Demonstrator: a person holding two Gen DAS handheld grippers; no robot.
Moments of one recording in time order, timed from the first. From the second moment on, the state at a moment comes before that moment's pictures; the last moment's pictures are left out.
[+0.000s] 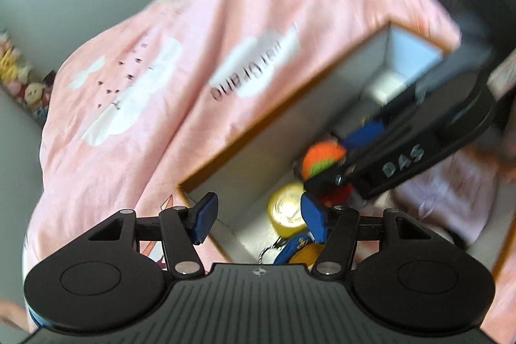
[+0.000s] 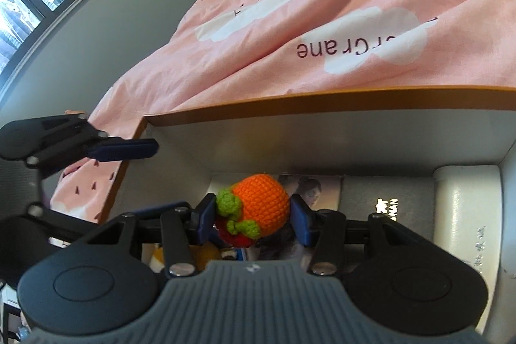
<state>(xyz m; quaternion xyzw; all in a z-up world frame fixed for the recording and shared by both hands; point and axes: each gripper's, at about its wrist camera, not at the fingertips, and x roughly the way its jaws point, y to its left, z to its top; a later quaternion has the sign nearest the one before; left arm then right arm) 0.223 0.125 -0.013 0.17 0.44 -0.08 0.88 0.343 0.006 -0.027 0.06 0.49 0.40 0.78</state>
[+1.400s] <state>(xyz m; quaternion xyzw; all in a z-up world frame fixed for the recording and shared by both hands) 0.168 0.155 0.034 -0.05 0.35 0.06 0.93 0.286 0.028 0.012 -0.03 0.40 0.40 0.82</state>
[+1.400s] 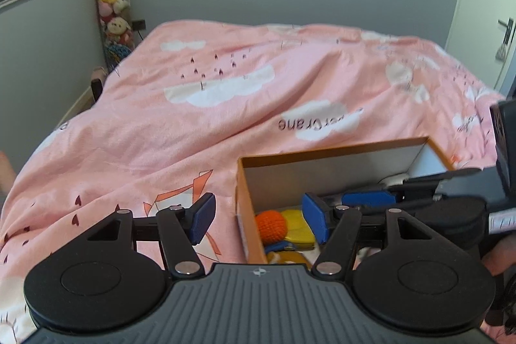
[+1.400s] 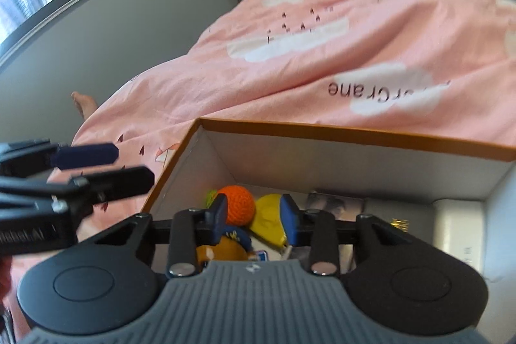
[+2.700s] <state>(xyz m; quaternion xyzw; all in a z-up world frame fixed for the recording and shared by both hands) 0.011 0.008 0.017 -0.02 0.26 0.09 0.96 0.056 -0.179 0.043 -0.09 0.19 0.24 0.95</state>
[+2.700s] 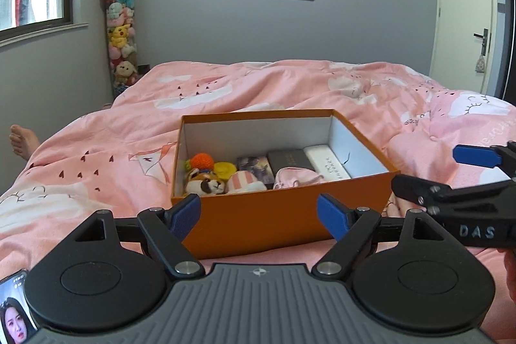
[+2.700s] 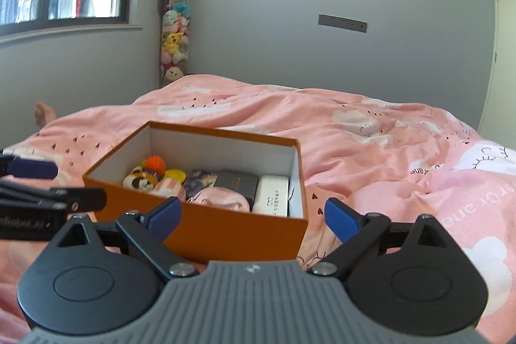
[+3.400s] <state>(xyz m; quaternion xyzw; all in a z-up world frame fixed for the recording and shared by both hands) 0.014 0.006 -0.005 -0.04 0.33 0.10 0.94 0.049 -0.176 0.038 -0.09 0.23 0.24 0.94</state>
